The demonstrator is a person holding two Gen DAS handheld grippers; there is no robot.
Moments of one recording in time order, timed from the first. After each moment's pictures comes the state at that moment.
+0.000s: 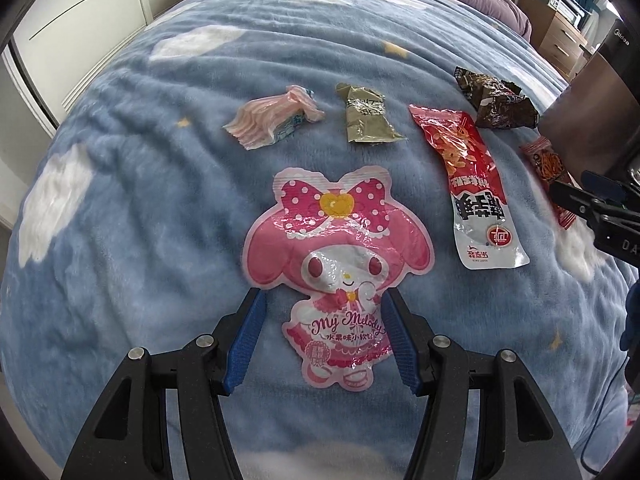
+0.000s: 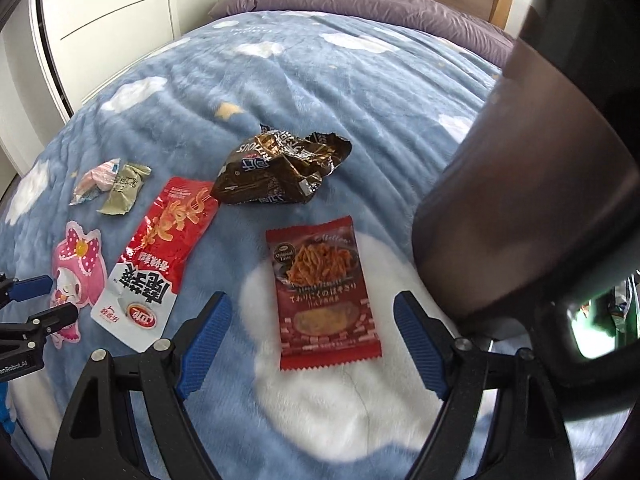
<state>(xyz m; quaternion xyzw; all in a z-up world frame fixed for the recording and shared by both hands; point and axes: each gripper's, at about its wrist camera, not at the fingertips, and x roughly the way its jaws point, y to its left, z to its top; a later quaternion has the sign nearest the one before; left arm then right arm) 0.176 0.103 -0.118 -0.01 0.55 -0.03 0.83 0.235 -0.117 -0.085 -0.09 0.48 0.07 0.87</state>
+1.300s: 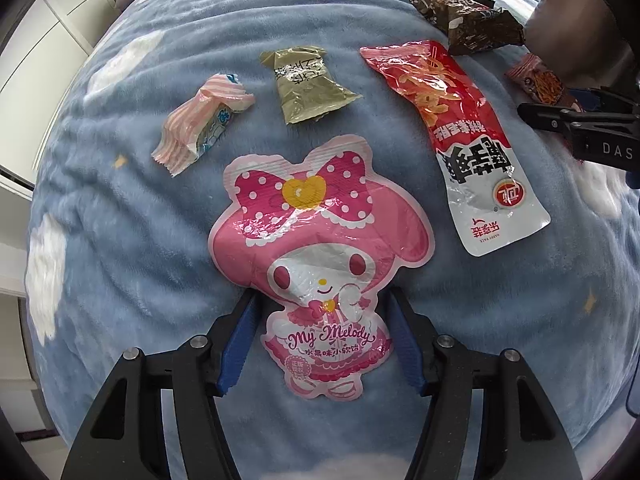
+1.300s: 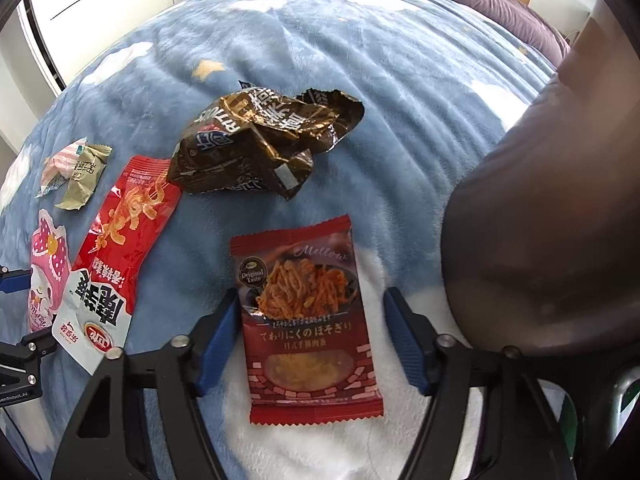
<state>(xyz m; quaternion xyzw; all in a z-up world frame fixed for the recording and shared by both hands) 0.233 0.049 -0.145 0.12 0.60 -0.08 0.78 0.278 -0.122 -0.118 -0.10 0.54 0.09 0.83</state>
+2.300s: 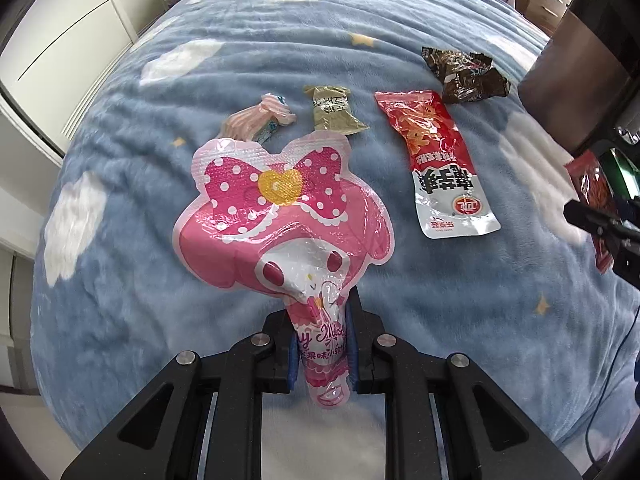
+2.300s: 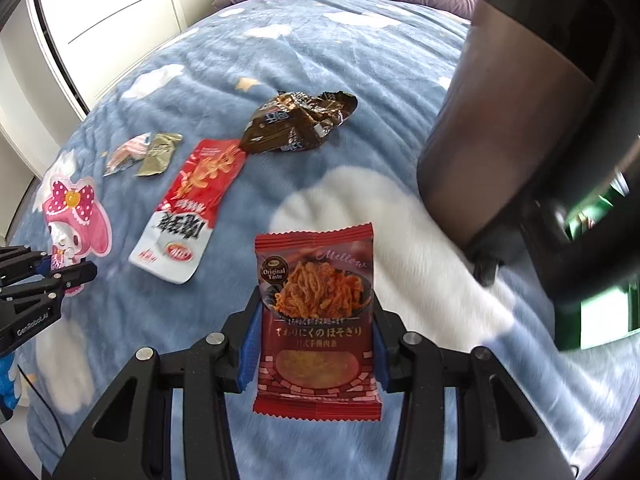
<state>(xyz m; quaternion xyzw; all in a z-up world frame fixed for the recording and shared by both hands) 0.161 0.075 -0.097 0.05 0.56 -0.05 0.82 0.180 -0.131 -0.072 -0.05 0.51 0.10 0.85</state>
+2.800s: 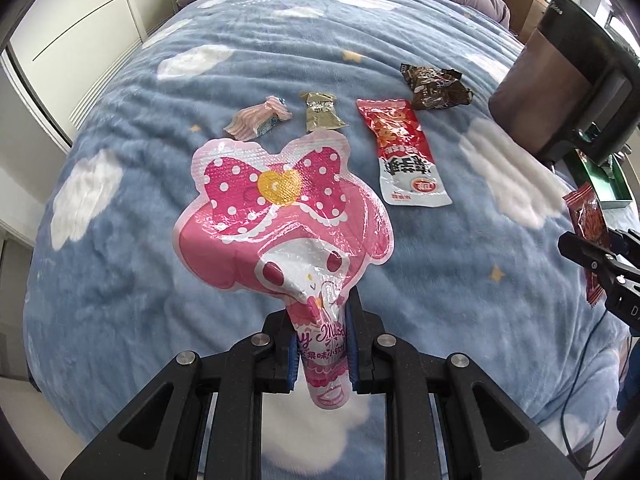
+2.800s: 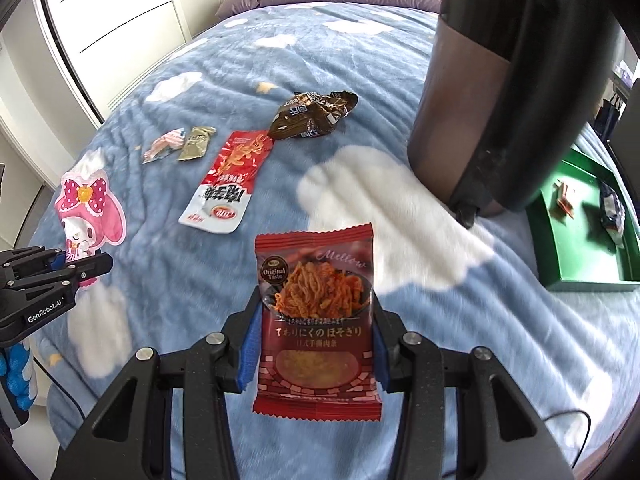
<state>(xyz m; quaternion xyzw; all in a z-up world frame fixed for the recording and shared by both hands) 0.118 0.075 -0.068 0.02 0.55 -0.06 0.83 0.121 -0.130 -0.042 -0.03 0.51 0.10 0.86</state>
